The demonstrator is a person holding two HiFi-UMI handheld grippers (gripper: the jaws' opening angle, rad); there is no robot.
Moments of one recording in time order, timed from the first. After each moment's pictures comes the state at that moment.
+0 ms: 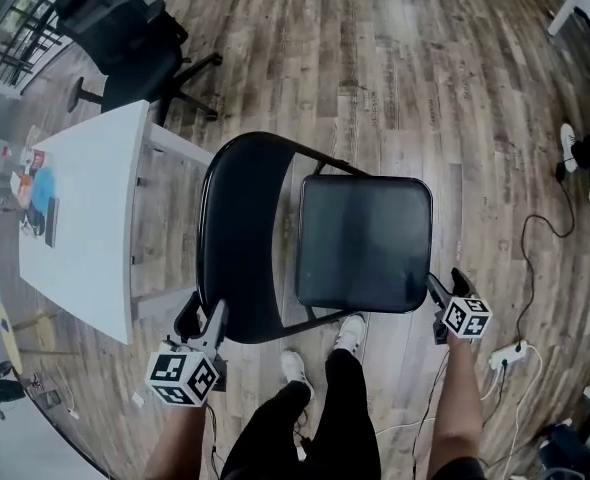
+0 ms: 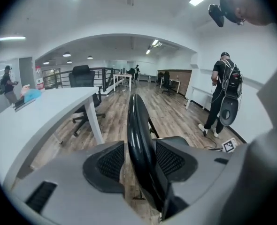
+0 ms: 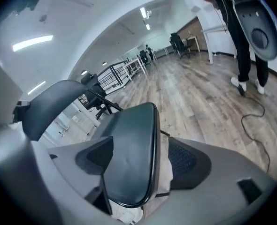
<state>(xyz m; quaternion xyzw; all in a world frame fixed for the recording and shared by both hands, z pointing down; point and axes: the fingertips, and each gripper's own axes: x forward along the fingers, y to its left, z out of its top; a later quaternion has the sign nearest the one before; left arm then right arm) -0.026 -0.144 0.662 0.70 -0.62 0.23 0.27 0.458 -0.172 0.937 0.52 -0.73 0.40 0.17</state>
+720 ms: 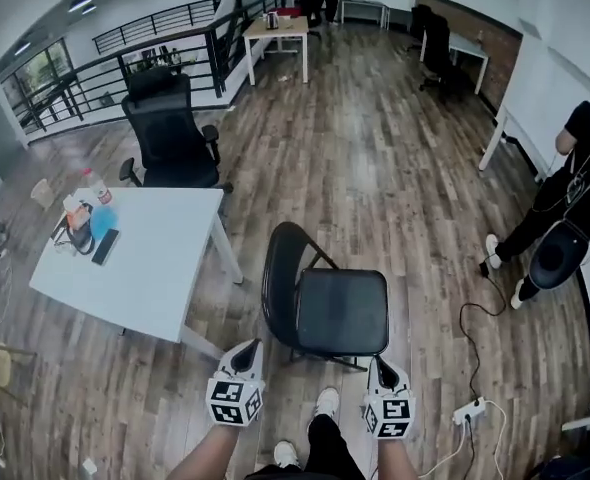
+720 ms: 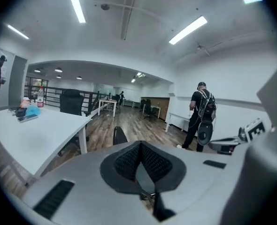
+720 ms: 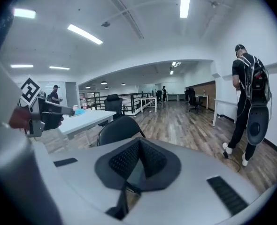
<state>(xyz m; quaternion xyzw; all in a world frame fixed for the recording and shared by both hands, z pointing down) -0.022 0.084 0.474 0.80 -0.56 0.10 0.18 0.241 0.111 0.510 0.58 -0.79 0.13 0.15</state>
